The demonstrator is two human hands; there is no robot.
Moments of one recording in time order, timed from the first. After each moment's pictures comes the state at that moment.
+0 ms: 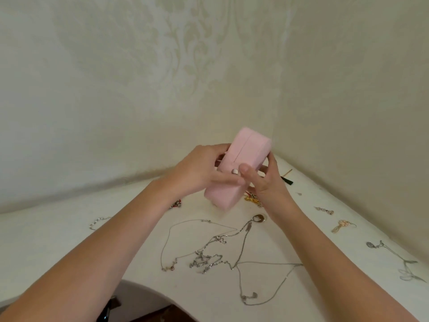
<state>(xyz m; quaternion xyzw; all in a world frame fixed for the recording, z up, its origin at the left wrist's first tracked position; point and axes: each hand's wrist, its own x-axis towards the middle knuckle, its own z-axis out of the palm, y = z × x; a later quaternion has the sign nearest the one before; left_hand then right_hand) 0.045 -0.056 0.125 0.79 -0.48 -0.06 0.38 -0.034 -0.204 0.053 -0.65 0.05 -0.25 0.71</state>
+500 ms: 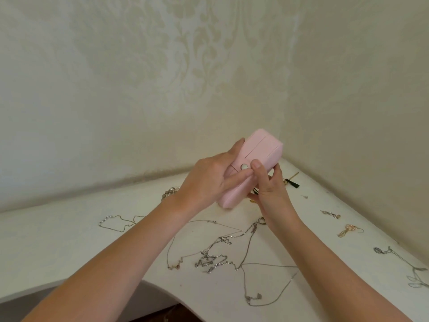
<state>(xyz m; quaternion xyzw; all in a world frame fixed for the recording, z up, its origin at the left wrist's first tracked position) 0.027 -0.054 0.102 0.79 -0.49 0.18 0.32 -0.036 -0.185 0.053 -0.59 0.08 -0.26 0.76</state>
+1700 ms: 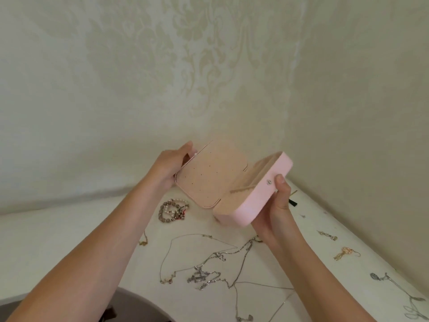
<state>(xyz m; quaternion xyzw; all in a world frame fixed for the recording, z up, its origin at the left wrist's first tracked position) 0.114 -0.037 0.129 0.70 -0.10 -0.10 0.70 -0.048 -0.185 0.068 -0.42 -0.03 -0.18 0.89</state>
